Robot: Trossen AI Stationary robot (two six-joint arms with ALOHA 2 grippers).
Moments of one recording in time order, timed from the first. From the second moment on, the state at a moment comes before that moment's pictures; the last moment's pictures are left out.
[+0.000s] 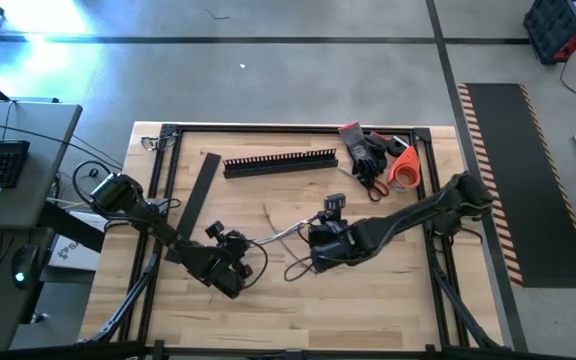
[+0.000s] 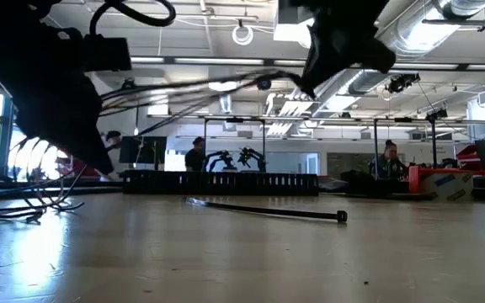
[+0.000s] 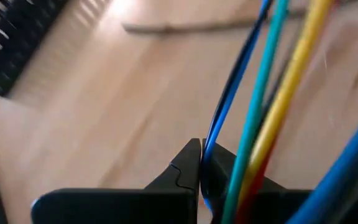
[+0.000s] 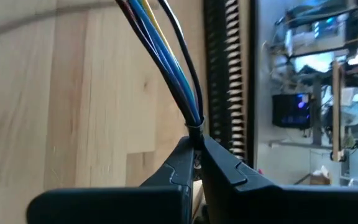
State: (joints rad) left arm -0.60 1.75 0.96 -0.76 -0.70 -1.12; right arm 0.37 1.81 1.41 -0.96 0.81 0.06
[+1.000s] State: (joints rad) left arm -0.58 1.71 1.03 -0.99 -0.26 -1.00; right arm 0.07 1.87 1.08 -0.69 0.35 -0.09
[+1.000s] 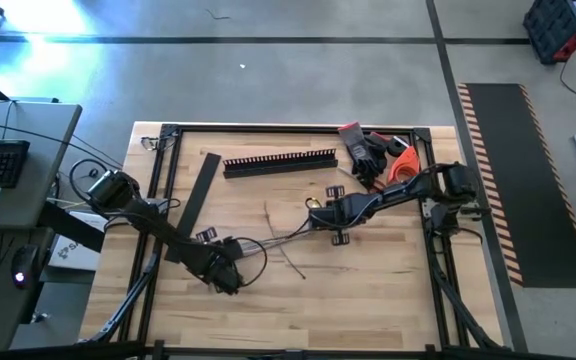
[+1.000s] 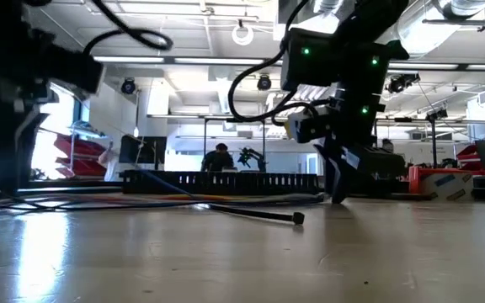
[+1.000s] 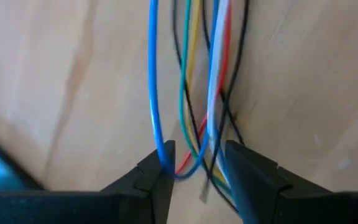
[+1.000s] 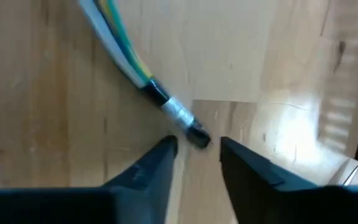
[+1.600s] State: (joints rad) left arm -0.64 1.44 1.08 -1.48 -0.27 -1.22; right arm 0.20 1.55 0.80 -0.17 0.21 -0.03
